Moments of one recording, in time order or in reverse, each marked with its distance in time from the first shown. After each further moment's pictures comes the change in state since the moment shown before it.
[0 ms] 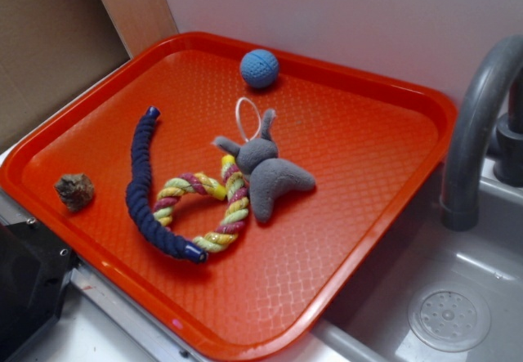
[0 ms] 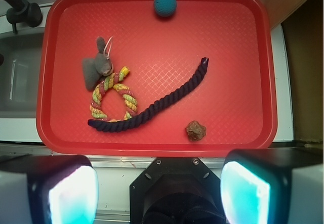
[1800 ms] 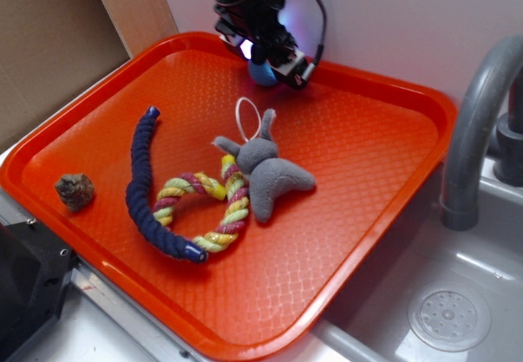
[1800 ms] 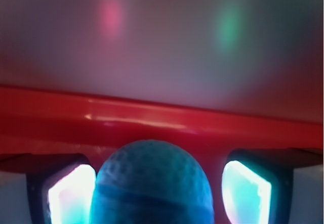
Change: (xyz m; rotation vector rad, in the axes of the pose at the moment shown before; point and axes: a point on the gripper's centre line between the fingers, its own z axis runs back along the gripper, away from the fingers) arm 0.218 0.012 -0.242 0.177 -0.180 -0.104
